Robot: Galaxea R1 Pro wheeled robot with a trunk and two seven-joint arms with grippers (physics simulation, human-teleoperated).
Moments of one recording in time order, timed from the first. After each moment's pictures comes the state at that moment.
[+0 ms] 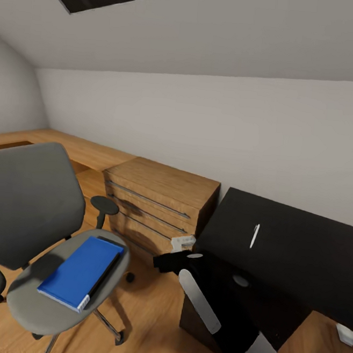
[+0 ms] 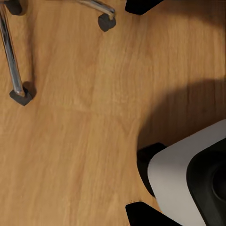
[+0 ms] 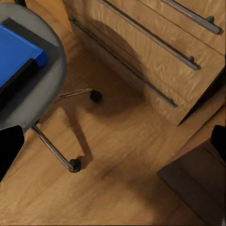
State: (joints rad) left arm 0.37 -0.05 0.49 -1.38 0.97 0.42 0.35; right arm -0.60 0.09 0.64 -1.34 -0.63 0.87 -0.51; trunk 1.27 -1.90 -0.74
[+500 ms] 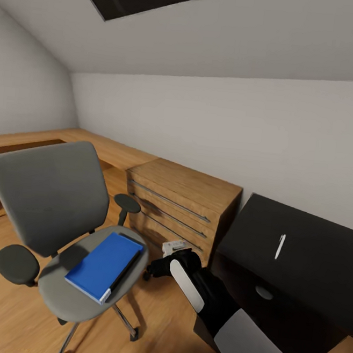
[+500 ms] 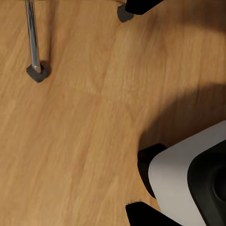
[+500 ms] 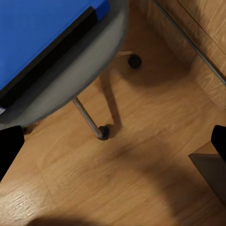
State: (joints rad) left arm 0.37 -0.05 0.49 -1.38 0.97 0.42 0.35; right arm -0.71 0.16 0.64 -1.03 -0.62 0.91 -0.36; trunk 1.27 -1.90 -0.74
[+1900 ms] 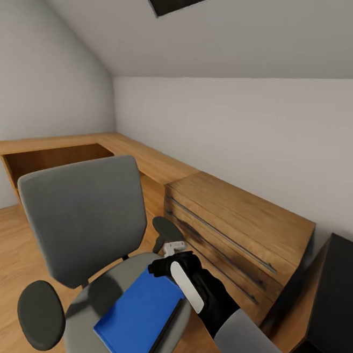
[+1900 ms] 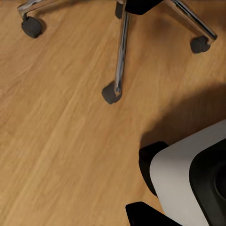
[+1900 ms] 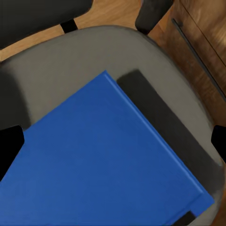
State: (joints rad) left arm 0.36 -0.05 0.49 -1.37 0.97 0.40 0.35; right arm -0.72 0.16 0.64 -0.98 -0.62 0.83 -0.36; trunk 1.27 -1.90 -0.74
